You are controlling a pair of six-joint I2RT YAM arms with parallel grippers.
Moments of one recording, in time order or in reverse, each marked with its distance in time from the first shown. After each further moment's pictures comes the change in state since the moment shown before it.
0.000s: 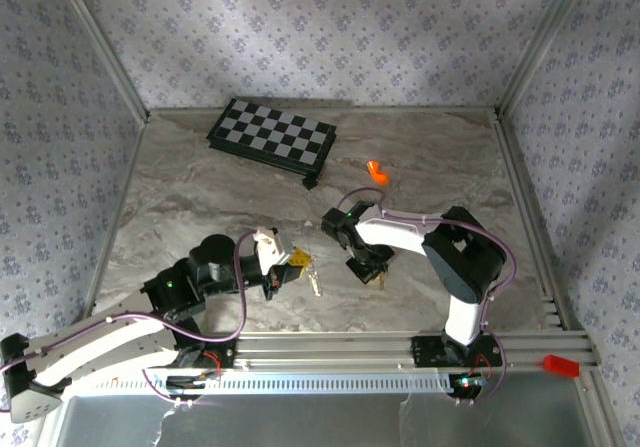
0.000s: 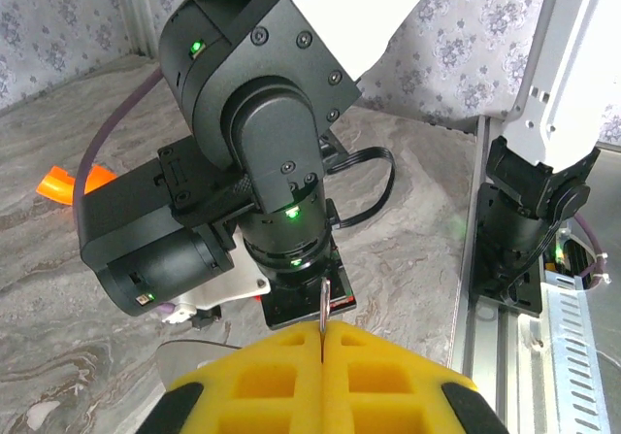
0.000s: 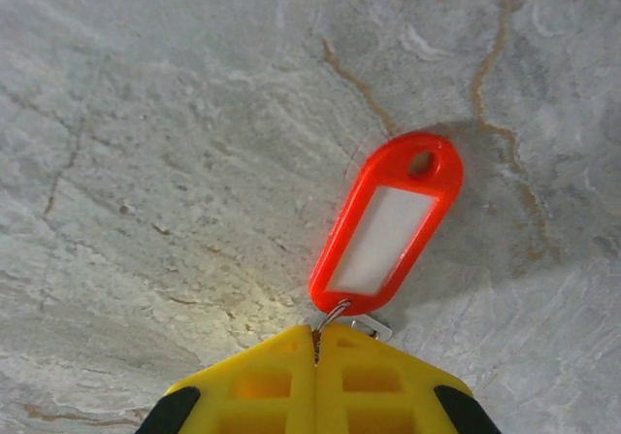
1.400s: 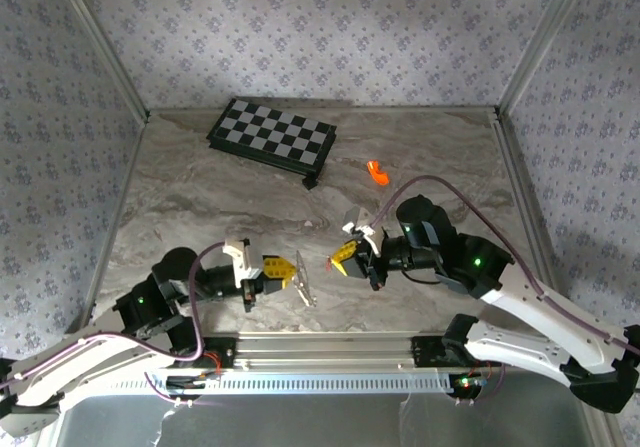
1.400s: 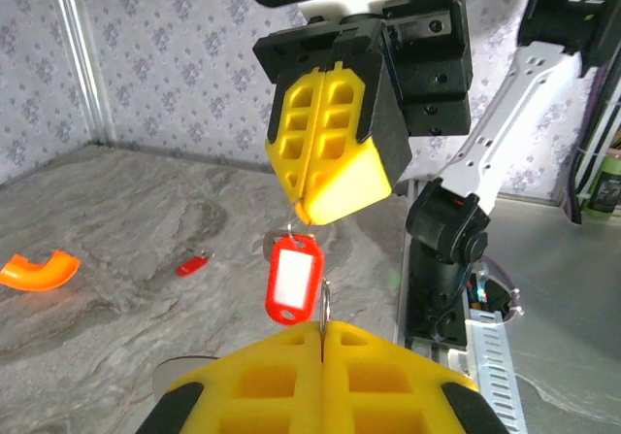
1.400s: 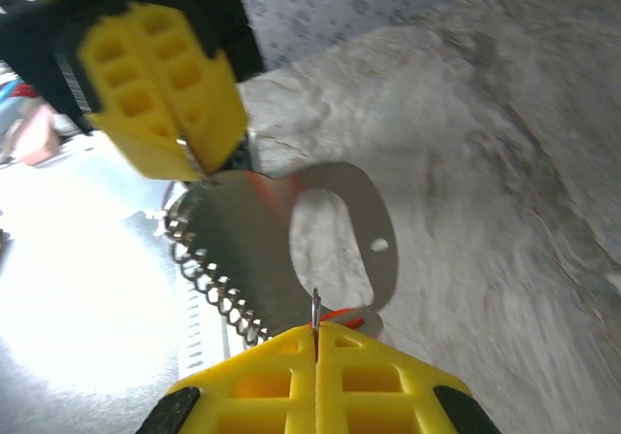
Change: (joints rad) left arm -0.002 -0.240 -0.027 -0.024 0.124 -0.010; right arm 0.096 -0.928 -0.132 0.509 -0.654 -0.180
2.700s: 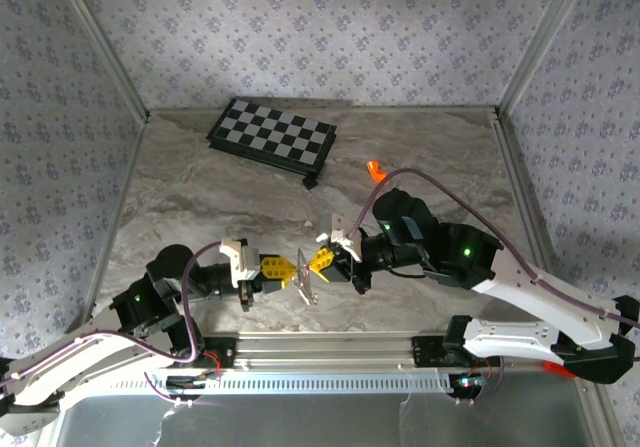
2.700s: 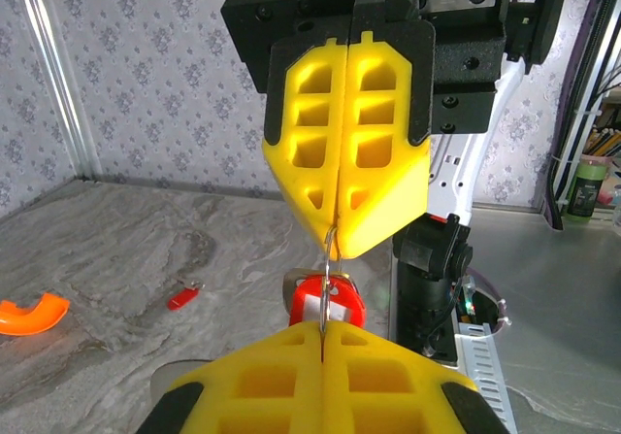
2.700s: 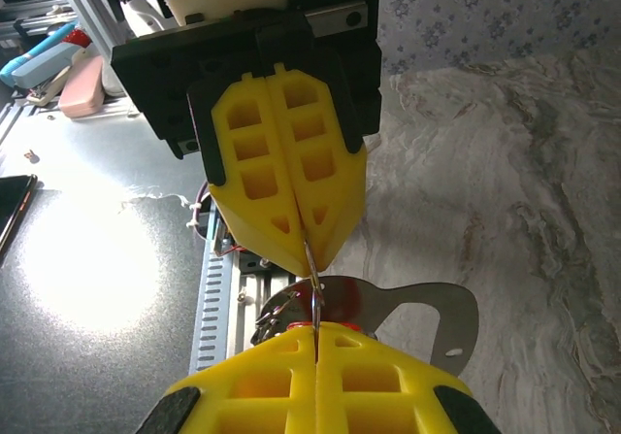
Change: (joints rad) left arm 0.000 0.042 0.045 0.023 0.042 0.030; right arm 0.159 0.146 0.213 -0.074 0.066 -0.130
